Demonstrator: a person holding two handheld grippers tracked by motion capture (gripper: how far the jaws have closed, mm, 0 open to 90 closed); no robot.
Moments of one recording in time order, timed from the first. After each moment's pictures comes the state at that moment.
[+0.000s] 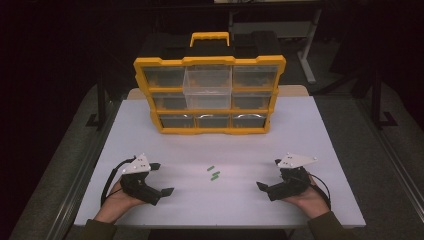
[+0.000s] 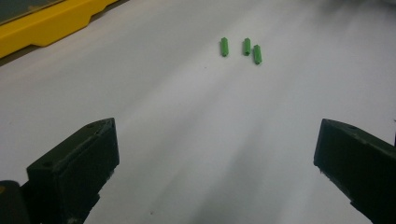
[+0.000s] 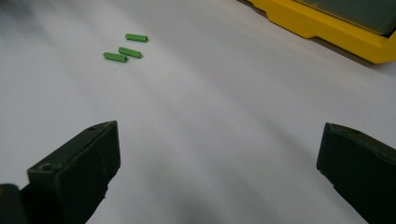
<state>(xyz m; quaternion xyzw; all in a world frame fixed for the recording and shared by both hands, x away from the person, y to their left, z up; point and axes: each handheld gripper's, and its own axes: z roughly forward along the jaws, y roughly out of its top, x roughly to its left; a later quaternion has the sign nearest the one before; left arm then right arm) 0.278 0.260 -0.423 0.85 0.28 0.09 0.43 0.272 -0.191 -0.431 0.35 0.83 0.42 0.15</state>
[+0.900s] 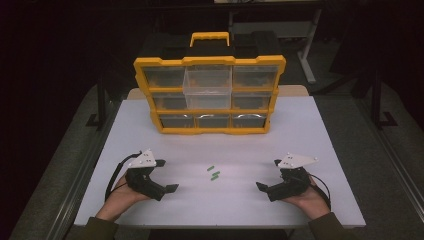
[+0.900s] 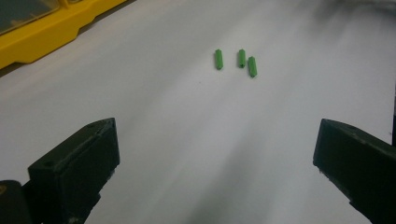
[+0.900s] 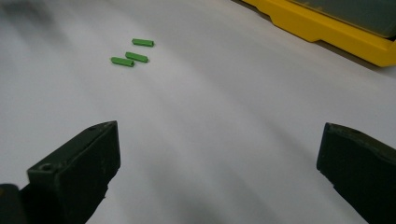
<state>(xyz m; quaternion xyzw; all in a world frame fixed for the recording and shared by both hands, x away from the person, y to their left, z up) 0.290 0.246 -0.416 0.86 0.27 0.07 0.43 0.270 -0.191 -0.429 0.35 0.82 0.42 0.14</state>
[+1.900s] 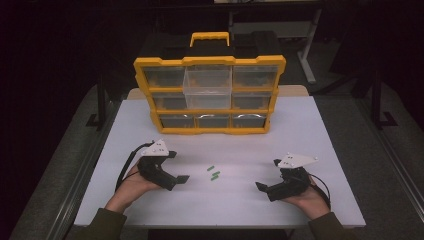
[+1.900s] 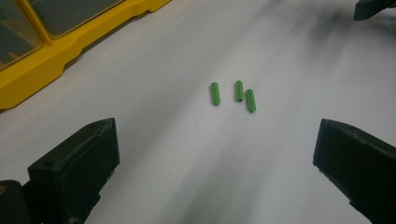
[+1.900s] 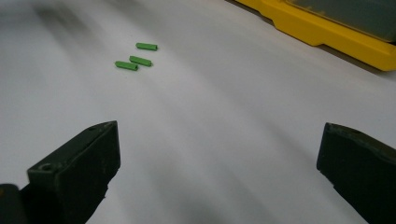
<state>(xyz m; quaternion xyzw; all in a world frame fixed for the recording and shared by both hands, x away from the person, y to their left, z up) 0.314 0.216 -0.404 0.87 0.25 0.07 0.43 0.270 -0.190 -0.428 0.35 0.82 0.43 0.14</state>
